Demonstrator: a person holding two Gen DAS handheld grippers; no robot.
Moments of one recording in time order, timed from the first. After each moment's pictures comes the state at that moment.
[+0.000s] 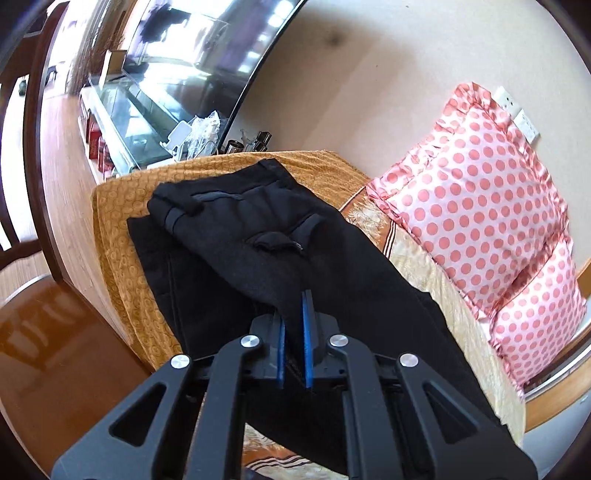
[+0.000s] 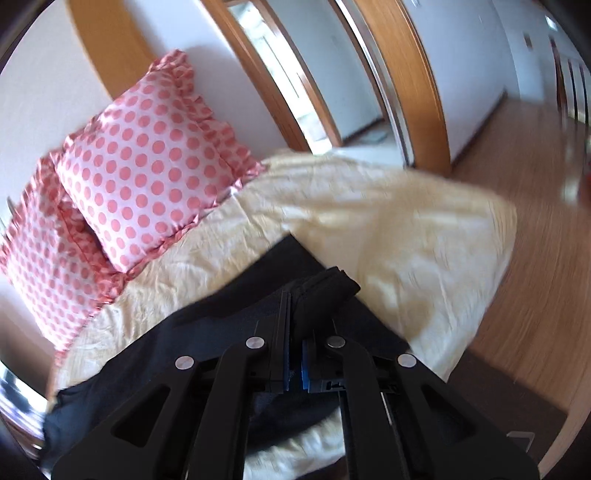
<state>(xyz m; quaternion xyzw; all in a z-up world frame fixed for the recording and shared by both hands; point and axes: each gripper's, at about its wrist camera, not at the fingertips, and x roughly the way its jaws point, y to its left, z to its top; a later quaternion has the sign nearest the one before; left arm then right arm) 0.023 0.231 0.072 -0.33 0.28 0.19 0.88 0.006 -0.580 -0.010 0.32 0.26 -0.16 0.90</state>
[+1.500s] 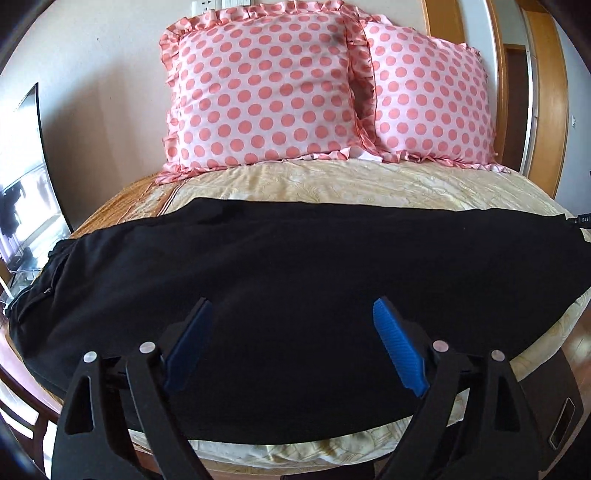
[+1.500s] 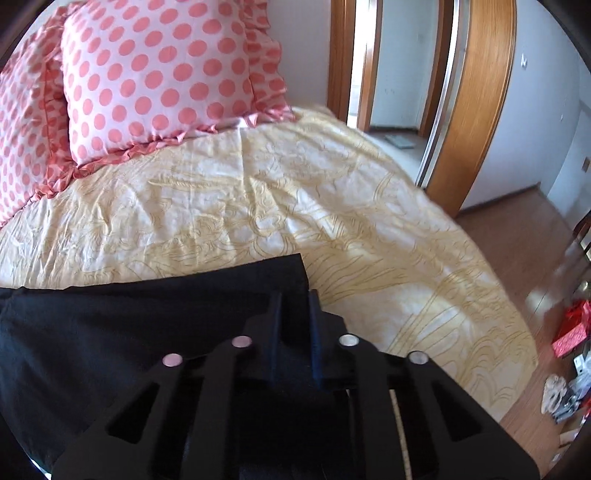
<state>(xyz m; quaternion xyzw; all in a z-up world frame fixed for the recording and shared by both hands) 0.066 -0.029 0.049 0.04 0.31 -0.02 0.95 0.125 -0.575 -0.004 0.07 0.38 -0.13 0.91</state>
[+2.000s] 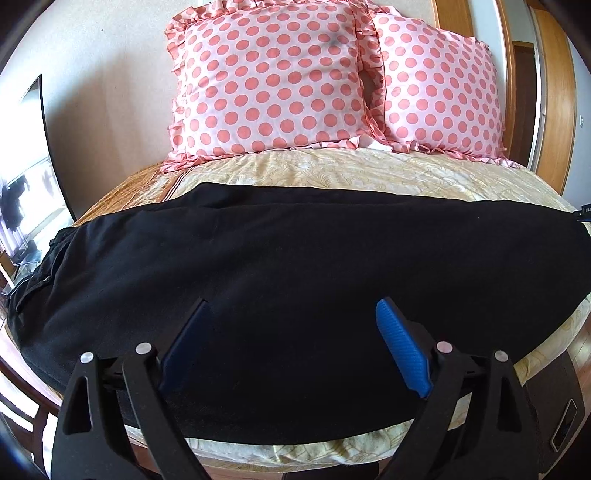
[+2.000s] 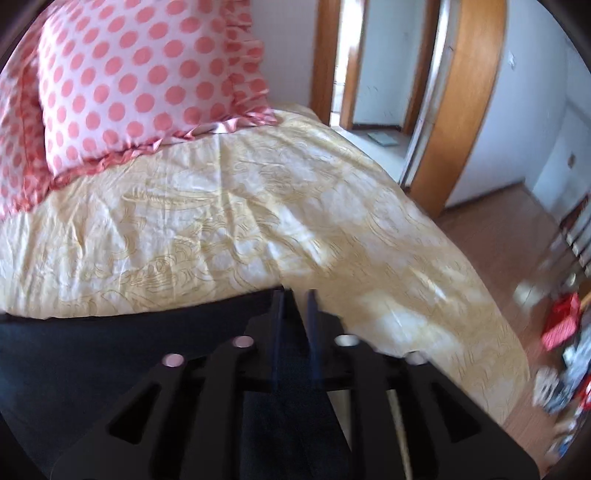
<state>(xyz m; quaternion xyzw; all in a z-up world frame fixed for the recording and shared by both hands) 0.069 -0.030 0.040 0.04 0.32 -0.01 0.95 0.142 -0.594 -0.002 0.11 0.40 -0.18 0.89</state>
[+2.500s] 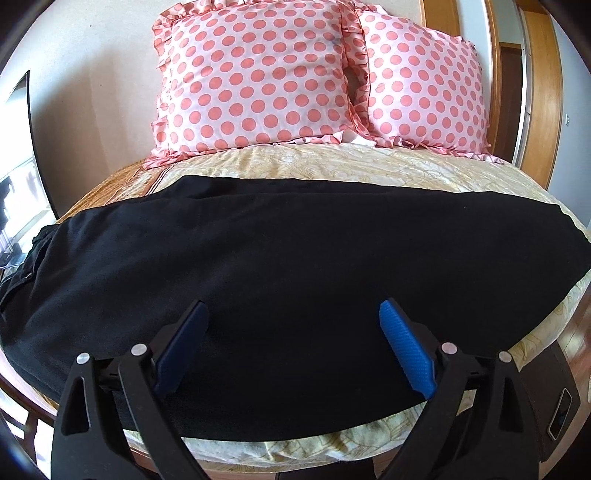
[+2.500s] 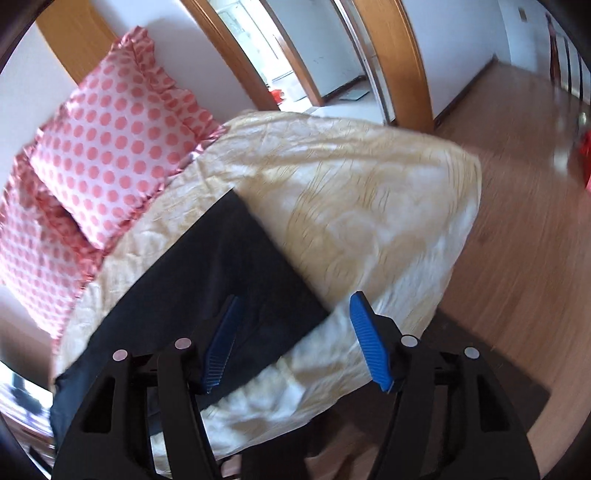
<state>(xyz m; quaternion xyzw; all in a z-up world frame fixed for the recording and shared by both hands) 0.068 -0.027 0.030 0.03 0.32 -0.04 0.94 -0.009 -0.595 -0.027 0.36 0.33 -0.15 0.86</state>
